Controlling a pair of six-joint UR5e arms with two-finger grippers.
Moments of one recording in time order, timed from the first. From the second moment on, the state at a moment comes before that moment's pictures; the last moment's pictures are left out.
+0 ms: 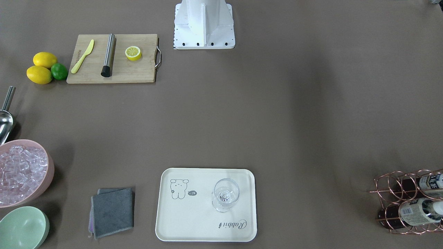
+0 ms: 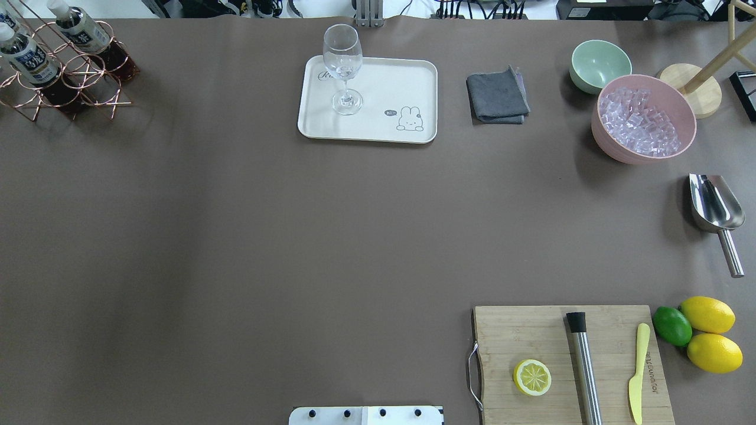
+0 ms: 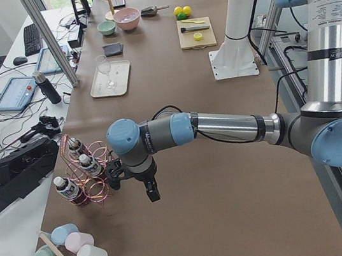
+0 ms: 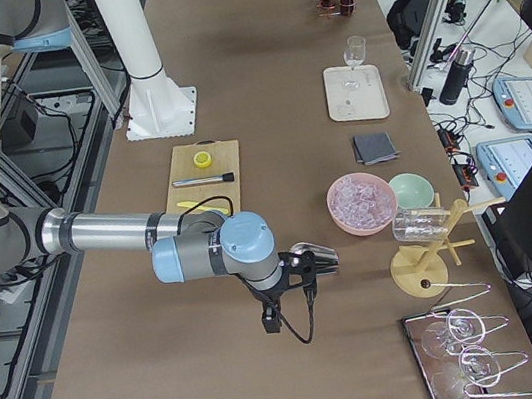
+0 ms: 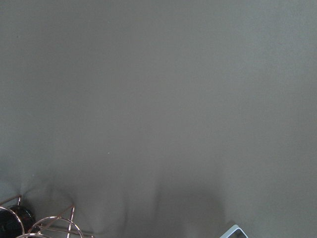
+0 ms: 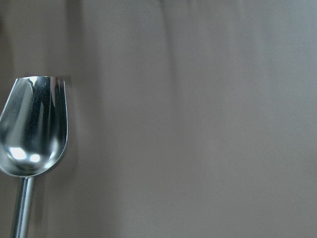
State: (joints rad) left arm -1.62 -1.59 -1.68 -1.34 -2.35 -0.06; right arm 1.65 -1.85 1.75 -1.40 2.31 0.08
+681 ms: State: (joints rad) left arm -1.63 -1.50 -1.69 -1.50 -2.36 0.05; right arm 1.63 -1.85 1.75 -1.40 2.31 0.08
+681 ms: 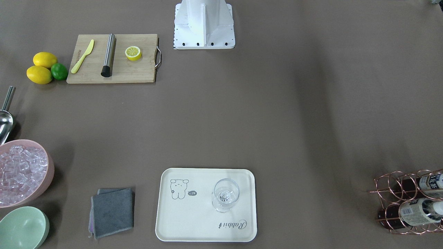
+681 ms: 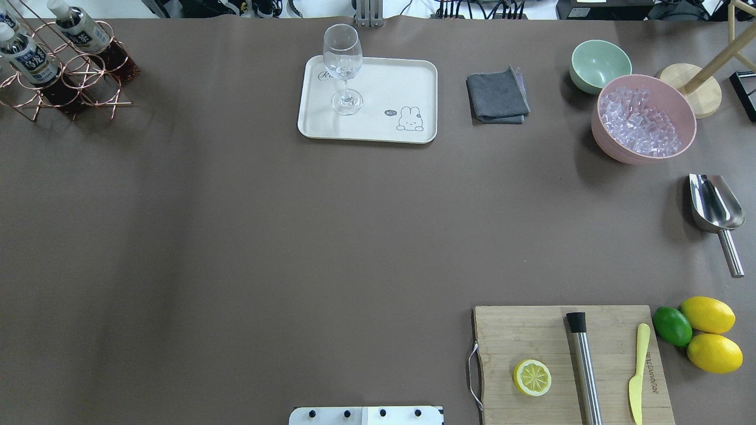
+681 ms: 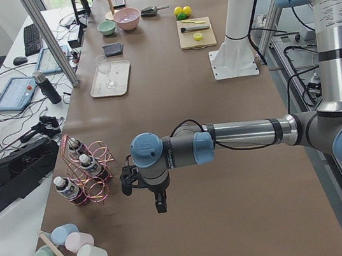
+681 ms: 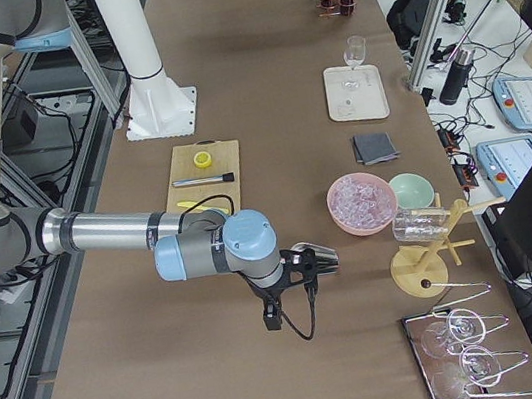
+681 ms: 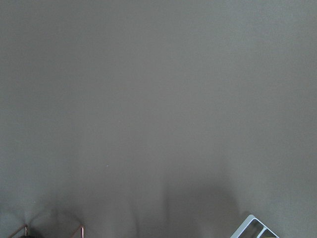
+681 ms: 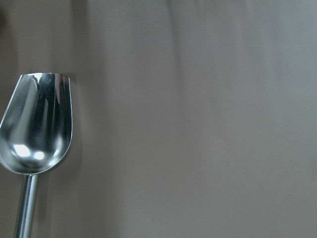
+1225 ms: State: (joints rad) left arm -1.63 -1.49 -1.69 -1.50 -2.36 0.05; right arm 1.63 -1.85 1.75 -1.39 2.31 0.08
